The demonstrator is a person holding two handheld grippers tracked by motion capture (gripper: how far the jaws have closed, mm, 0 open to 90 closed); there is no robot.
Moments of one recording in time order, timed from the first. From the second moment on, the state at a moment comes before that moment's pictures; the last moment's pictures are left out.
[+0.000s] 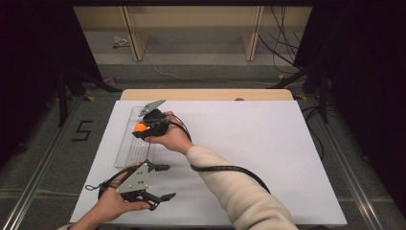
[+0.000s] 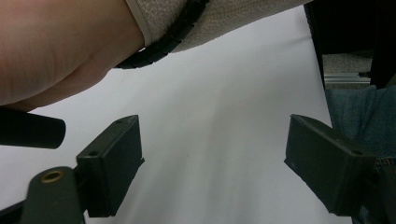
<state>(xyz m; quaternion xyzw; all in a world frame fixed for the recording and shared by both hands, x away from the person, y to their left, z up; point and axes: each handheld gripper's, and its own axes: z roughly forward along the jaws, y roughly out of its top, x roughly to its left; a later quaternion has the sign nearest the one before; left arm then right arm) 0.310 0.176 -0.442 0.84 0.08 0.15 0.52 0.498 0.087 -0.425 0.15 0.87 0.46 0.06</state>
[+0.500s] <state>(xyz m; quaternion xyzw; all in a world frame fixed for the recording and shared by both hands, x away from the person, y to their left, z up) 0.309 0.176 -0.442 0.84 0.08 0.14 0.52 0.498 0.093 -0.429 0.14 0.88 0.45 0.05</state>
